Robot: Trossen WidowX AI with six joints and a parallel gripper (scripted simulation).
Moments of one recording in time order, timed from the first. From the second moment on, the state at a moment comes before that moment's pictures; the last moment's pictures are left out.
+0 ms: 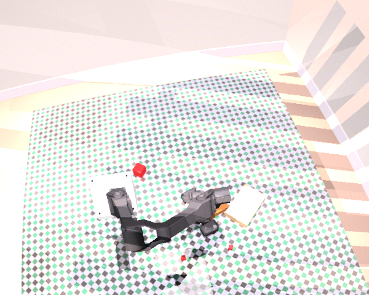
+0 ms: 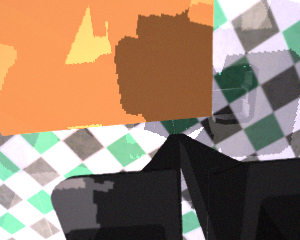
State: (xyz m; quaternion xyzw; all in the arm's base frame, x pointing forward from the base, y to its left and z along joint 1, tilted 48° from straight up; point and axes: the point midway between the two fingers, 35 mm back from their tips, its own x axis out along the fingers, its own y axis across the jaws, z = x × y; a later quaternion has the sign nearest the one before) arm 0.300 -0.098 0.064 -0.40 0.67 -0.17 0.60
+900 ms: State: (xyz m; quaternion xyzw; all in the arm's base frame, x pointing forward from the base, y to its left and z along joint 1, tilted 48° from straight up) arm 0.342 -0.087 0.058 -0.40 0.67 -0.17 0.60
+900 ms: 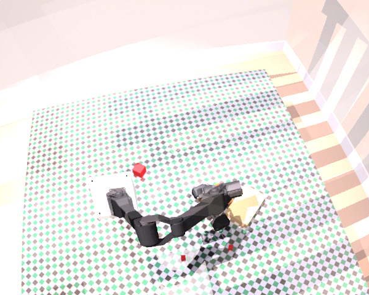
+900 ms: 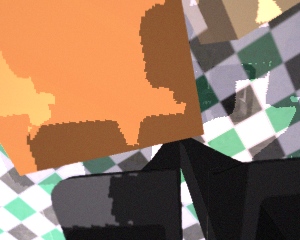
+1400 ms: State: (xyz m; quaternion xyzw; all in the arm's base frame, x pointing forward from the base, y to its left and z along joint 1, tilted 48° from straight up) arm 0.365 -0.079 0.051 -0.40 0.67 -0.17 0.60
